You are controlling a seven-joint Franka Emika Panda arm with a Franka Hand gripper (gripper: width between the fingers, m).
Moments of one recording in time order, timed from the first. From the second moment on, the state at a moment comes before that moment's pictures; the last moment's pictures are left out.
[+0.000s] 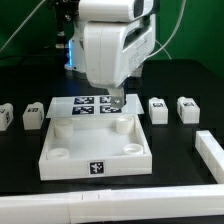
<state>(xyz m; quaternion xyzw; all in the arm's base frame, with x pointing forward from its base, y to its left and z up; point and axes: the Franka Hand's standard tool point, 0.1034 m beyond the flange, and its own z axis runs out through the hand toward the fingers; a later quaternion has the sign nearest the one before) 0.513 0.022 0.096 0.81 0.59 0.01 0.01</state>
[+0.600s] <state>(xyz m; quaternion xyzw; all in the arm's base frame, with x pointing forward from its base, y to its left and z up) 0.465 -0.036 0.078 0.67 0.74 0.02 0.03</state>
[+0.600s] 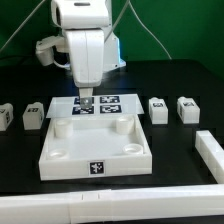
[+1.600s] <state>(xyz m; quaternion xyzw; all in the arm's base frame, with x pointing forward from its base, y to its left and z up) 0.429 -0.016 0.011 0.74 0.68 0.01 0.00</state>
